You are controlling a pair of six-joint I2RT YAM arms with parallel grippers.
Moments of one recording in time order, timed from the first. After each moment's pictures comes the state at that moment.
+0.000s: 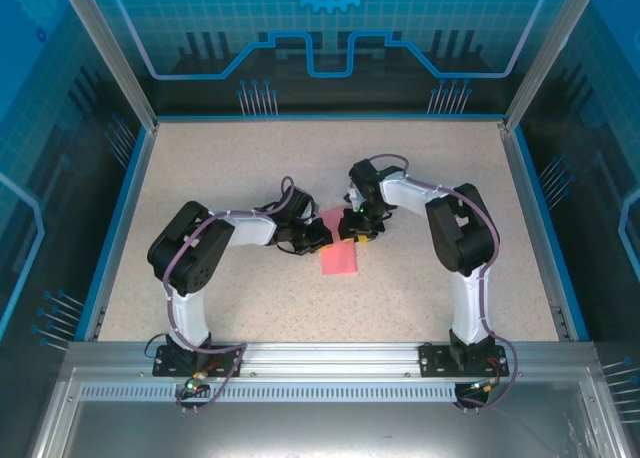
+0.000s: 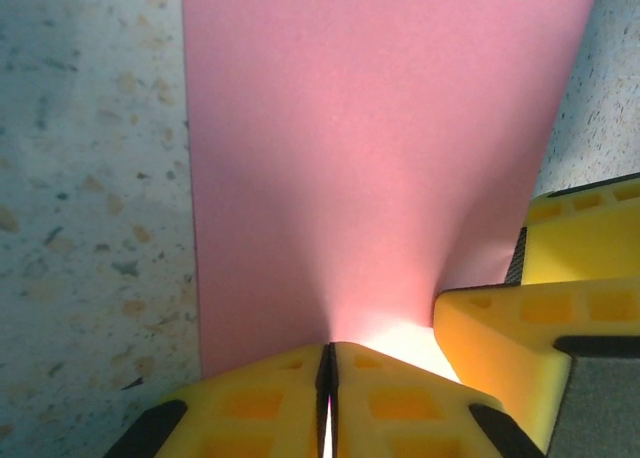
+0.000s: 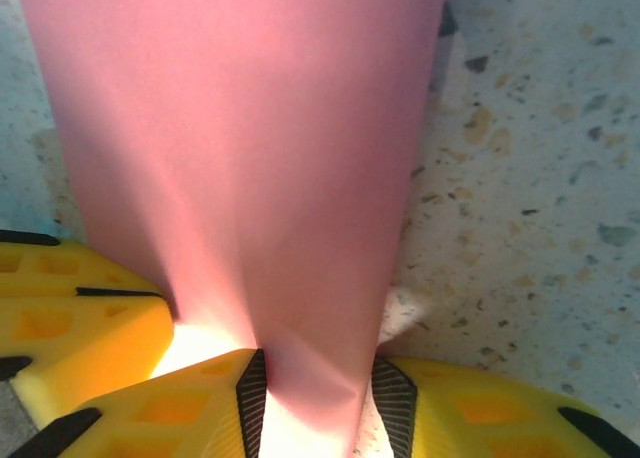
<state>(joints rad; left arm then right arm) -0.53 1.91 0.96 -0.04 0.48 -0.93 0.48 2.06 1.42 -0.83 -0.36 0.34</state>
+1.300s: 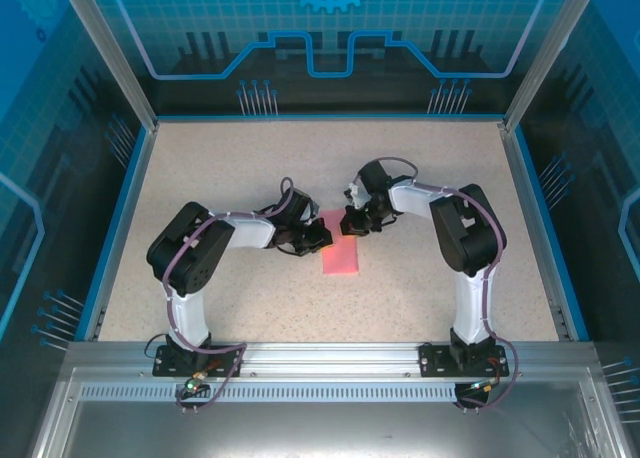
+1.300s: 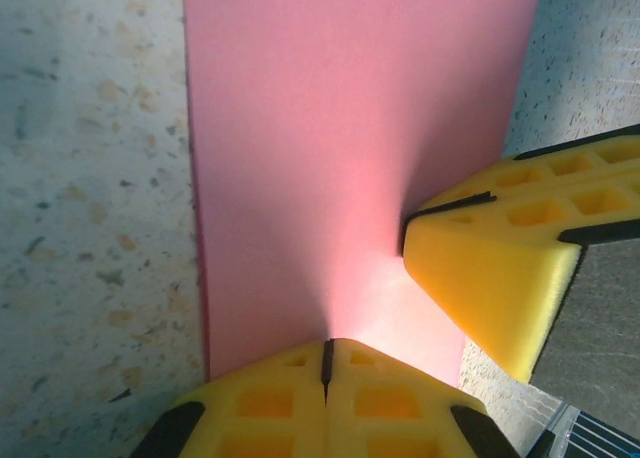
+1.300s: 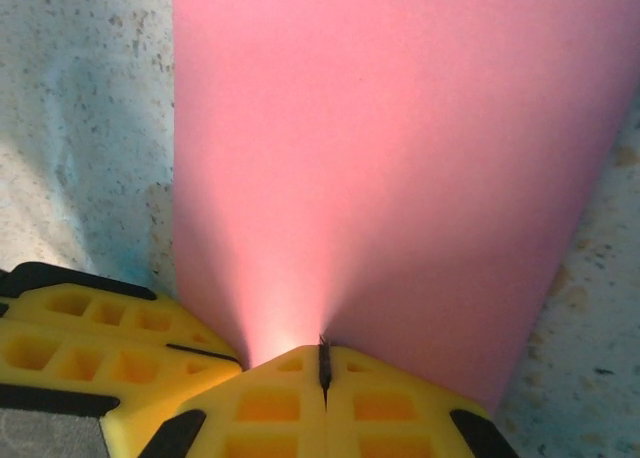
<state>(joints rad) -0.53 1.91 0.94 0.01 0.48 -0.93 0.42 2.04 1.28 -0.54 -0.56 0.33</state>
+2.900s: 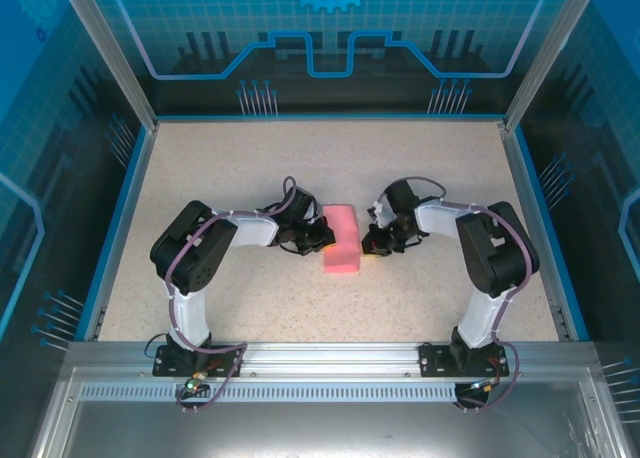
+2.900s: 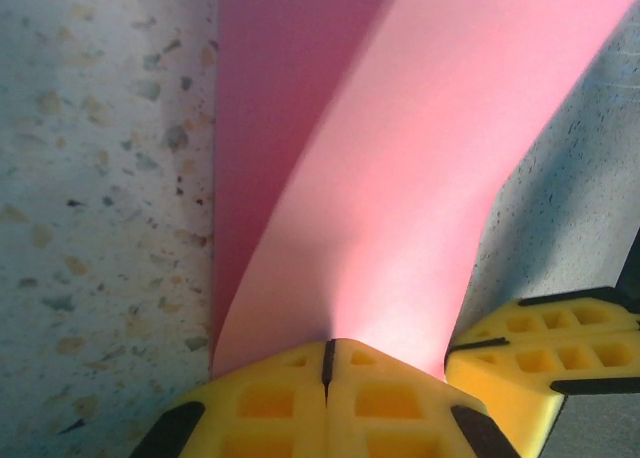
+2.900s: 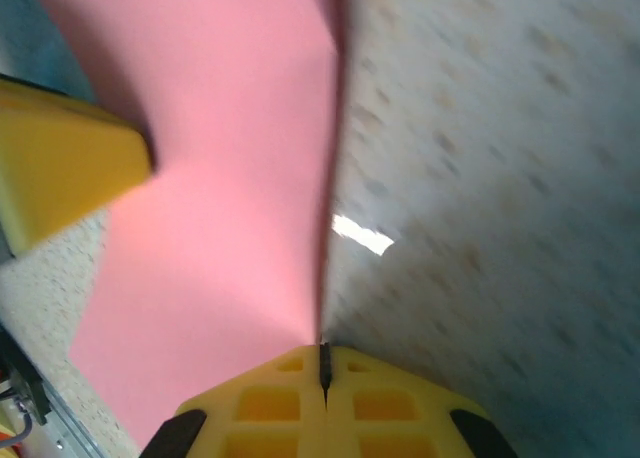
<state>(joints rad) -0.54 1.93 0.96 -0.01 0.47 -0.96 0.35 1.80 0.95 -0.50 -0.58 0.32</state>
